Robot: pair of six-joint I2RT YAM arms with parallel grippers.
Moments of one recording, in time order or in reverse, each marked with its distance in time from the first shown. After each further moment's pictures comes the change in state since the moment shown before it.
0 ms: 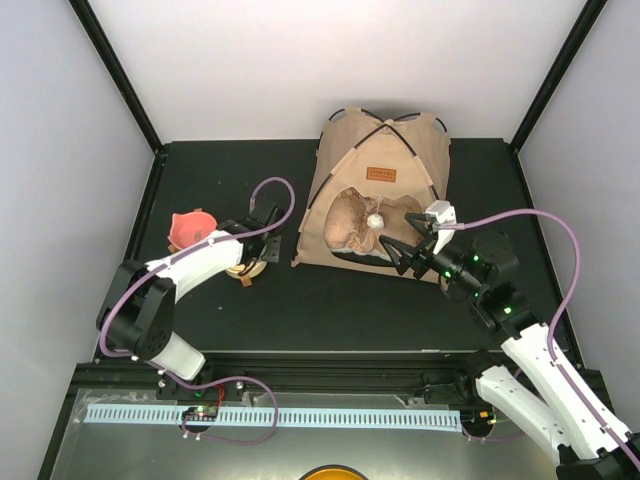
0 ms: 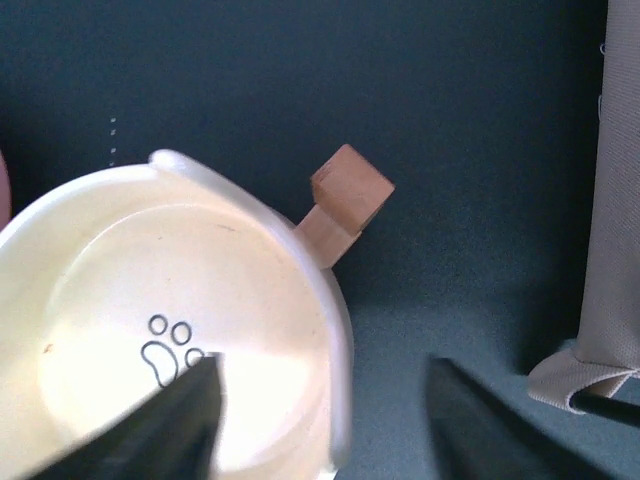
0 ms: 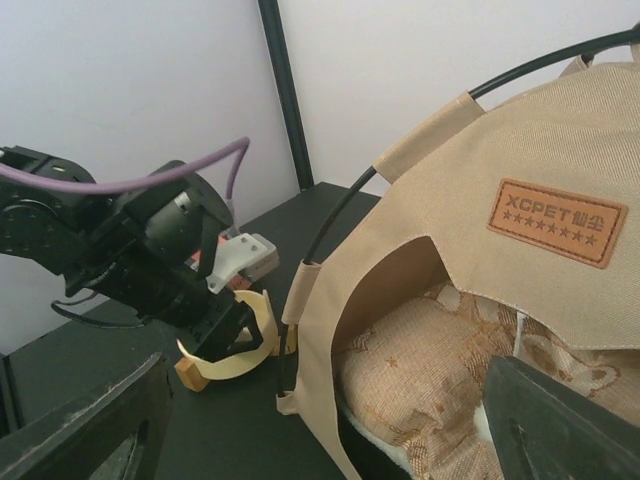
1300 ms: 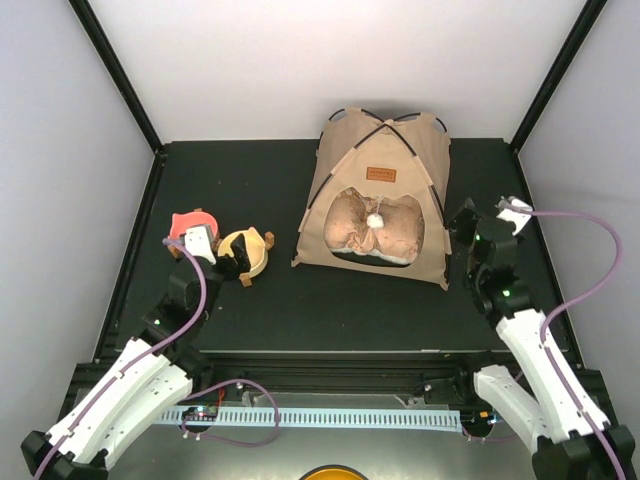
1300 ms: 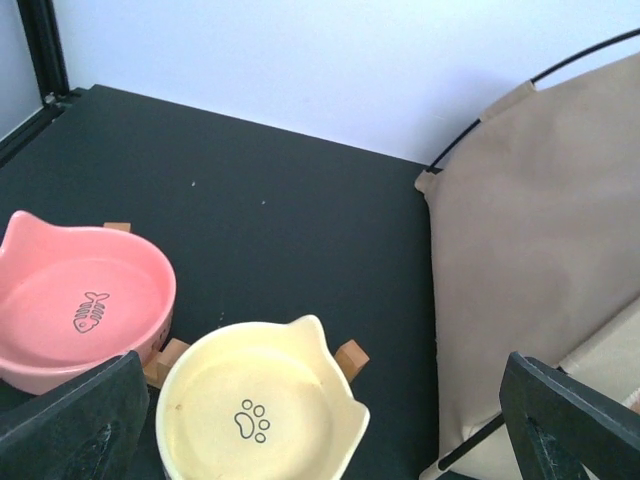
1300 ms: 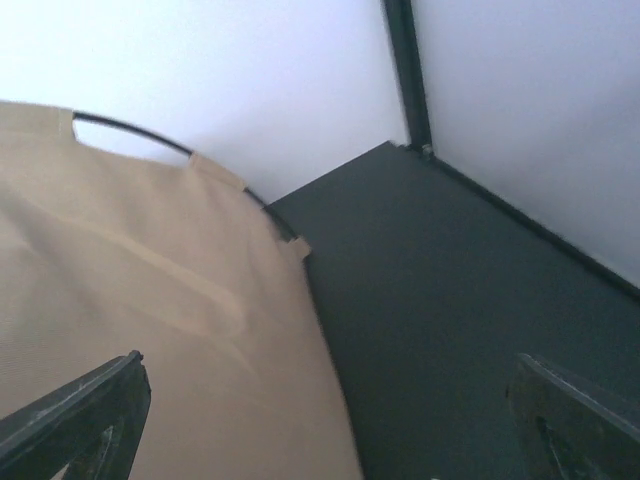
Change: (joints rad) left arm -0.027 -1.007 -0.469 0.270 -0.155 -0.055; right arm -0.216 0.074 -0.007 -0.145 0.912 0.351
